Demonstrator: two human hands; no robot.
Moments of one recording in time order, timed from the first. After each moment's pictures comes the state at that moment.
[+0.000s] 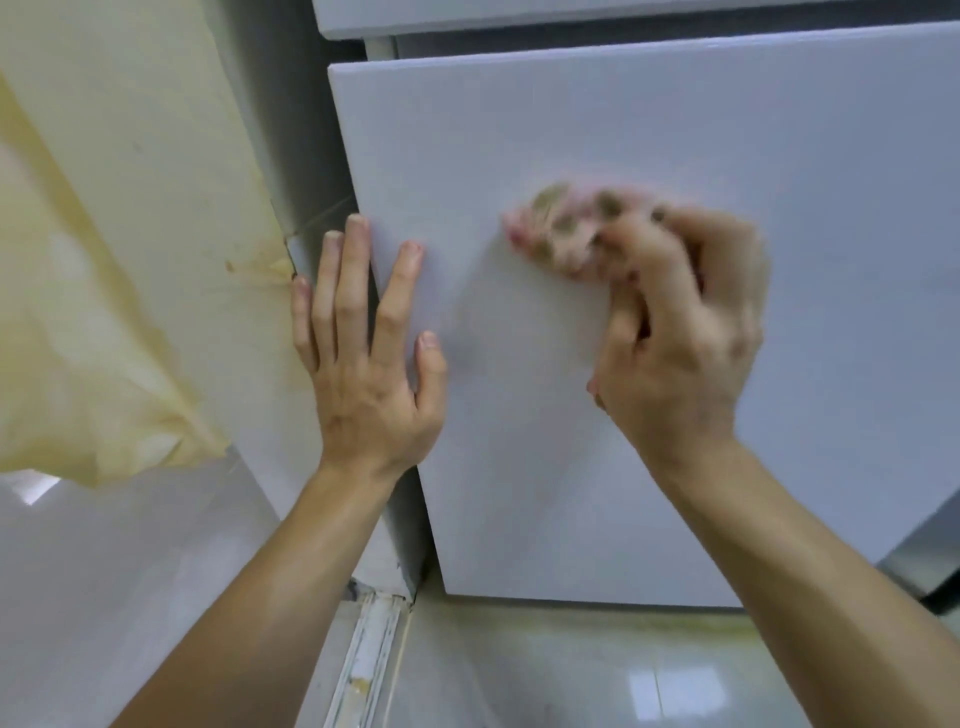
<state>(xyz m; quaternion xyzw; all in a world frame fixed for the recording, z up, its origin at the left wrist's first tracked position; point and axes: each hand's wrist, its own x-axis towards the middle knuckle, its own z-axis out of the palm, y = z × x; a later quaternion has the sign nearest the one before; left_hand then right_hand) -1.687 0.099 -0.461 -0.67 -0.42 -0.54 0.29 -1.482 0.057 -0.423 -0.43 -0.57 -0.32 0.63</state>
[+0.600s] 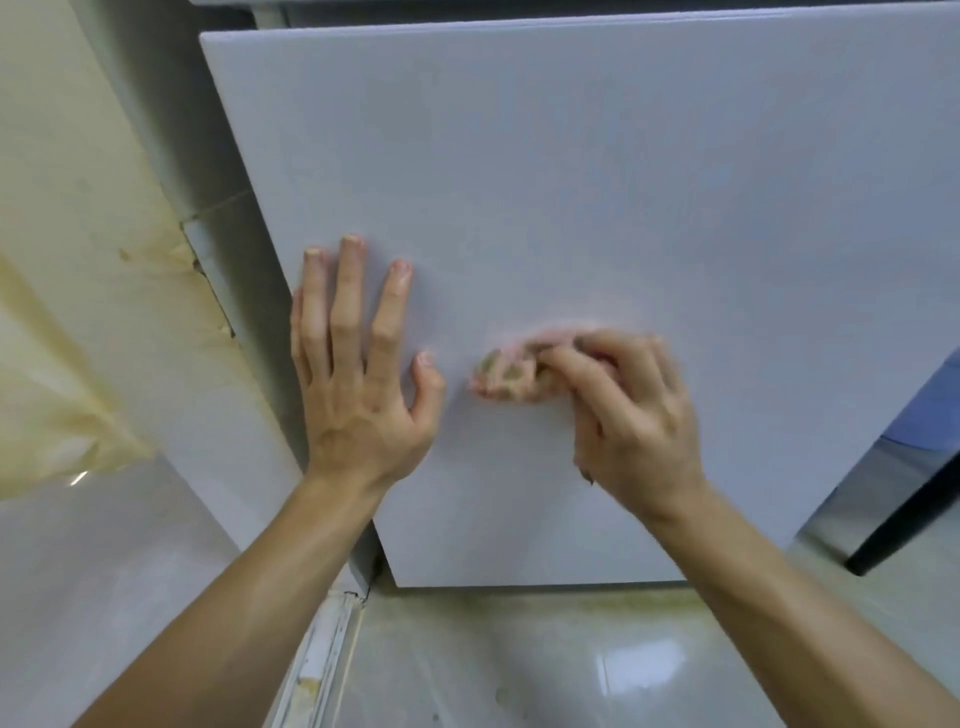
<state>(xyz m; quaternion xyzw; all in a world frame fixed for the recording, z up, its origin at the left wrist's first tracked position) -1.646 0.094 -0.482 -0.71 -0.39 -0.51 0.28 -1.417 0.038 -0.493 -0.42 -0.70 -0.29 0.49</state>
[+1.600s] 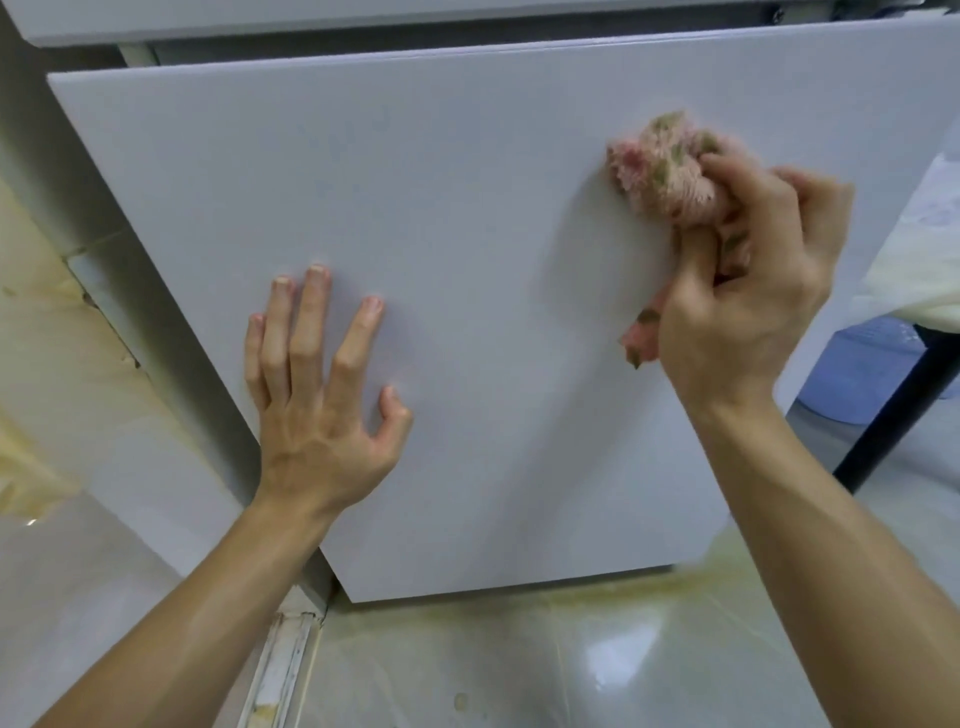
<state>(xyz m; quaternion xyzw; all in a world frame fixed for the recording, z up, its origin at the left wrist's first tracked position) -1.616 0.087 -0.483 -0.73 -0.39 -0.46 0.32 -1.324 0.037 -0.412 -0.47 -0.49 -0.29 0.68</state>
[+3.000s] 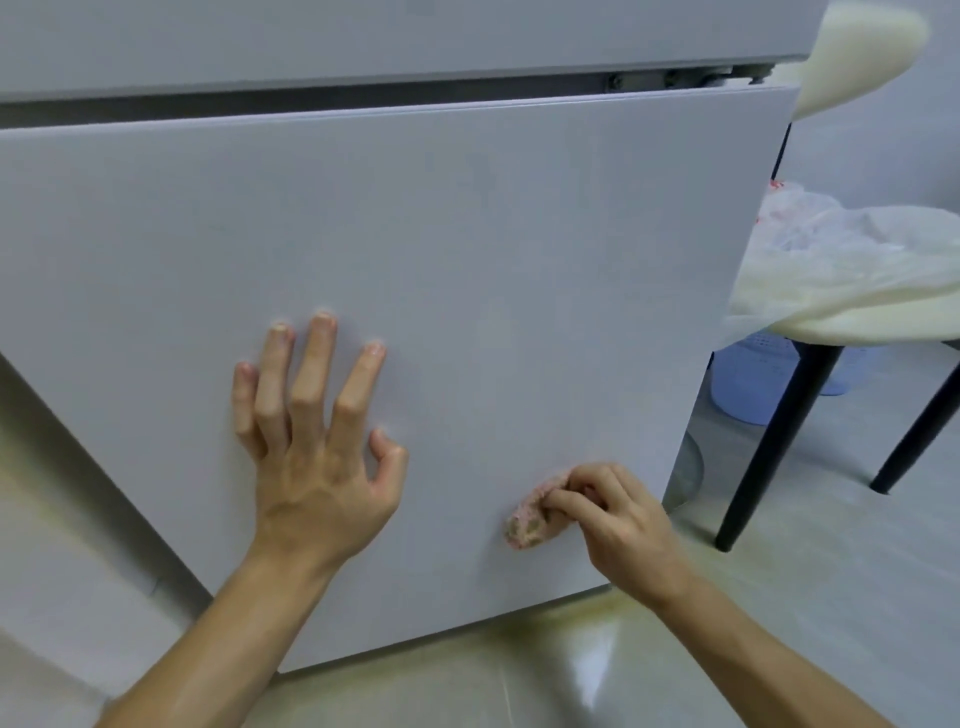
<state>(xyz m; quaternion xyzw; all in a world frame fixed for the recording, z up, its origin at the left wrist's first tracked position) -1.542 0.074 -0.485 -0.74 -0.37 -0.47 0.32 -1.252 -0.002 -0.606 -0.51 -0.74 -0.27 0.35</state>
